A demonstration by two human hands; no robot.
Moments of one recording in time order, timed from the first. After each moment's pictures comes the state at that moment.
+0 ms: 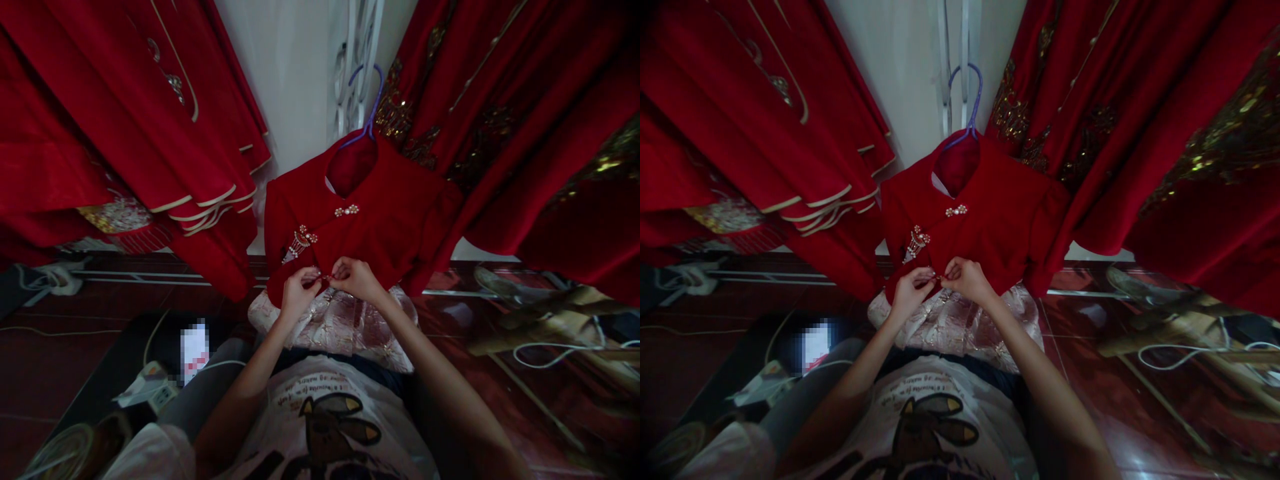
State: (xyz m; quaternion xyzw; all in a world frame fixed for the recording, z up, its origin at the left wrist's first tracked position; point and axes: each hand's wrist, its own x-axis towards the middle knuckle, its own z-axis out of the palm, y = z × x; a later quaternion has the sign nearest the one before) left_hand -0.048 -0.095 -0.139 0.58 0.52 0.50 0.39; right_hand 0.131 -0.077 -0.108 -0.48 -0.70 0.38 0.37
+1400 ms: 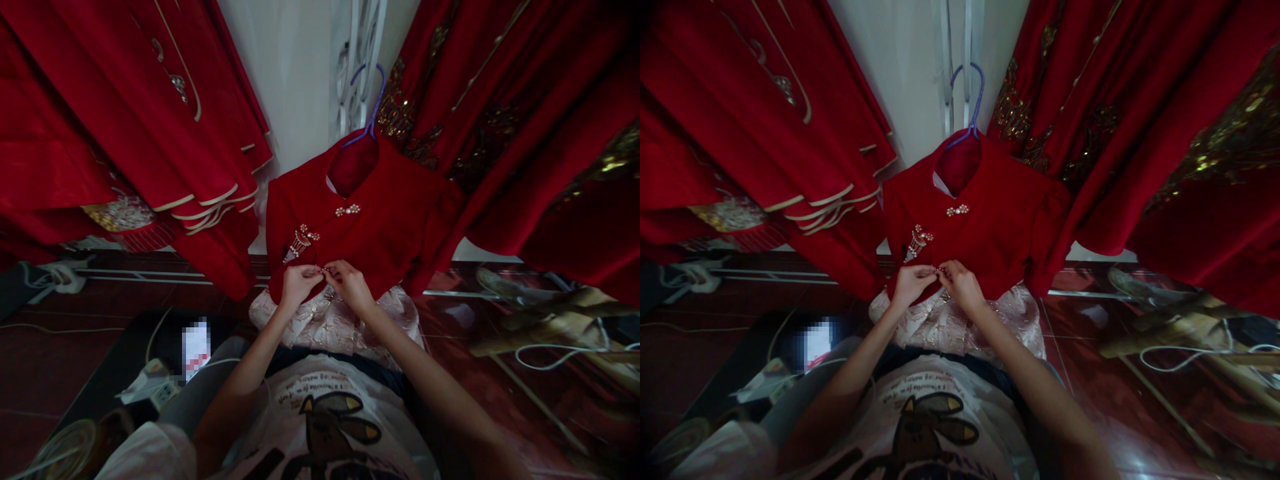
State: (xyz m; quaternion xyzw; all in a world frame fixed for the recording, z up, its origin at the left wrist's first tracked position) left_hand -0.053 -0.073 -0.144 0.59 0.52 0.48 0.39; right_hand 0.111 -0.090 -0.129 -0.48 -0.75 0.20 0.41
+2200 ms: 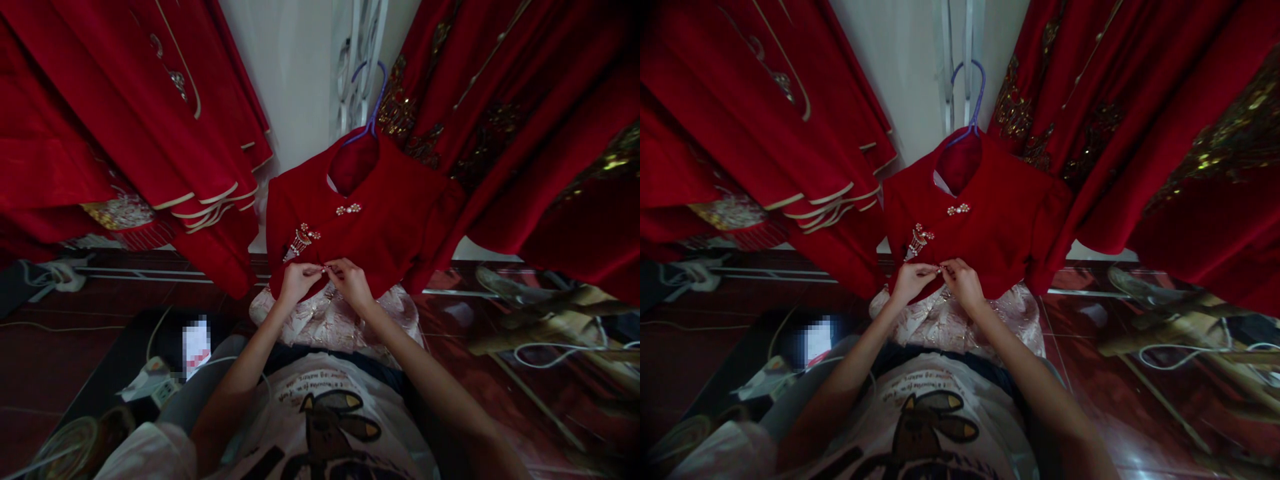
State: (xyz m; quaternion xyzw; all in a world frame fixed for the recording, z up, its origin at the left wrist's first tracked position) left_hand -0.060 -0.067 -0.148 0.65 0.48 0.46 0.36; right_hand 0.111 -0.086 -0.131 -0.49 -0.73 0.22 0.42
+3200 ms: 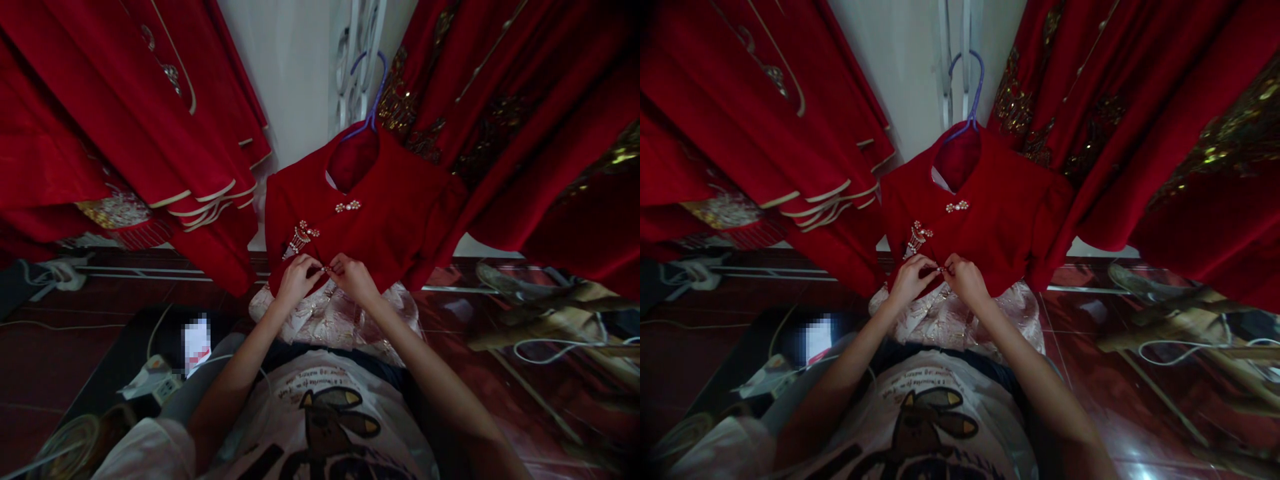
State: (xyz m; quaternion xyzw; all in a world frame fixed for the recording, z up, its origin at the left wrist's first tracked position) left_hand -0.064 -0.076 -0.131 0.79 0.46 0.37 0.15; right_hand 0.117 -0.085 -0.108 -0.55 -0.74 0.22 0.30
